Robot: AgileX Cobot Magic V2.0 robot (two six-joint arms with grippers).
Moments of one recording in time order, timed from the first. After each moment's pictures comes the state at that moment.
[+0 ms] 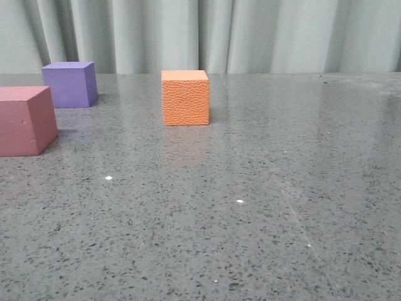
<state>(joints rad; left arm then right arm) -0.01 0.02 0.00 0.23 -0.01 -0.21 0.23 0.57 -0.66 -0.39 0.92 0.47</state>
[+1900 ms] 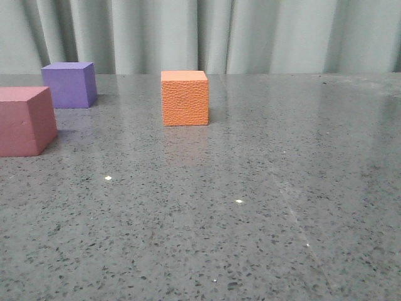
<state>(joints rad) -0.01 0.02 0.00 0.23 -0.01 -0.21 0.07 -0.01 -0.01 0.00 0.21 0.07</state>
